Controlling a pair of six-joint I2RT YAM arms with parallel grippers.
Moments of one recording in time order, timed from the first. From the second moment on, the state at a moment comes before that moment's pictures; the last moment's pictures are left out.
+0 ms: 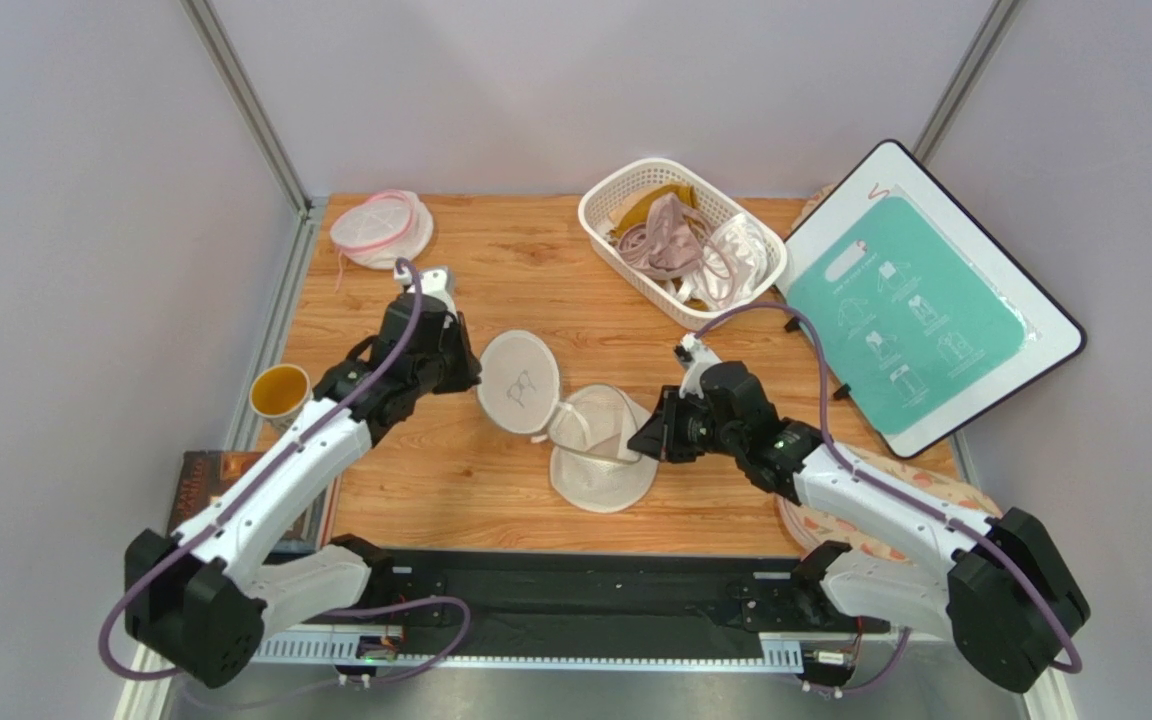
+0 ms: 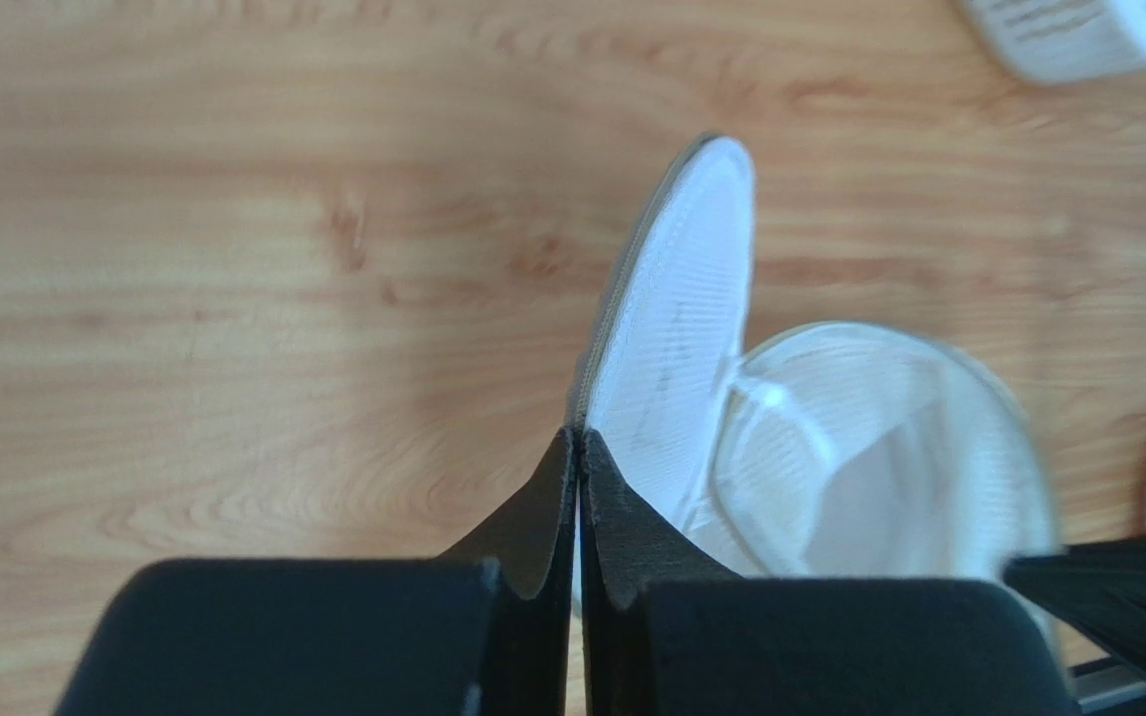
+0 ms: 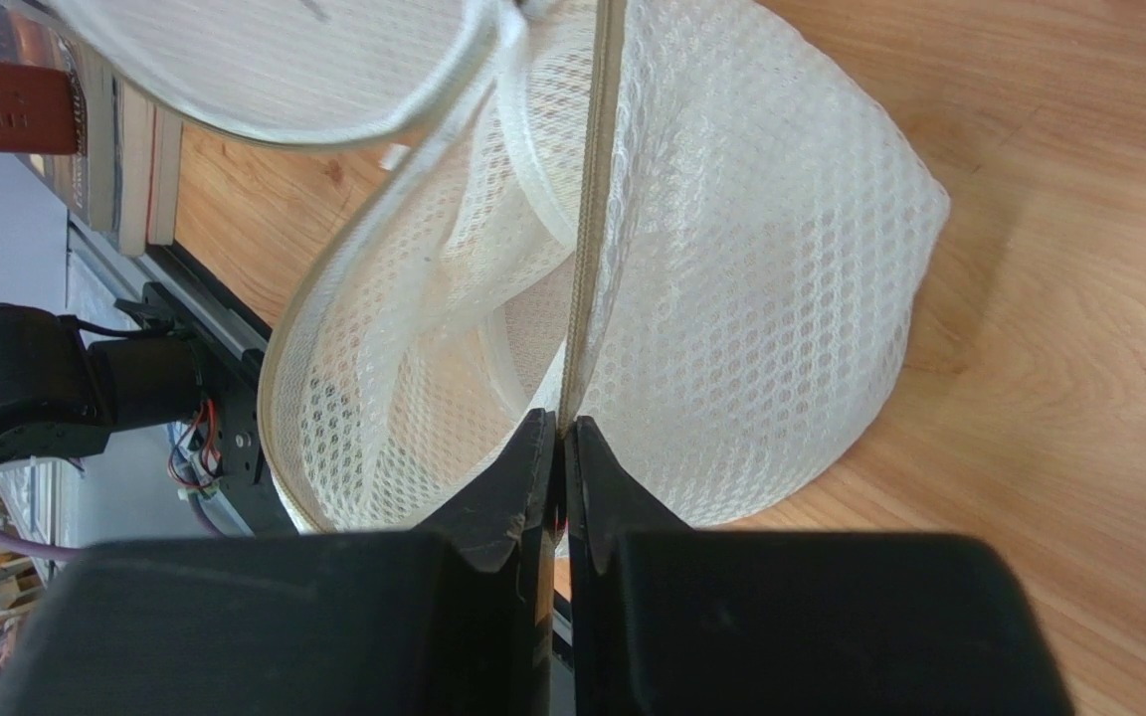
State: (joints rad) left arm -0.45 1.12 0.86 -0.48 -0.09 -0.52; right arm 0.68 1.08 0.53 -0.08 -0.26 0.67
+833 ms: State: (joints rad) left arm -1.00 1.05 1.12 -0.57 -0.56 0.00; right arm 0.71 0.93 0.74 -0.28 -0.05 0.63
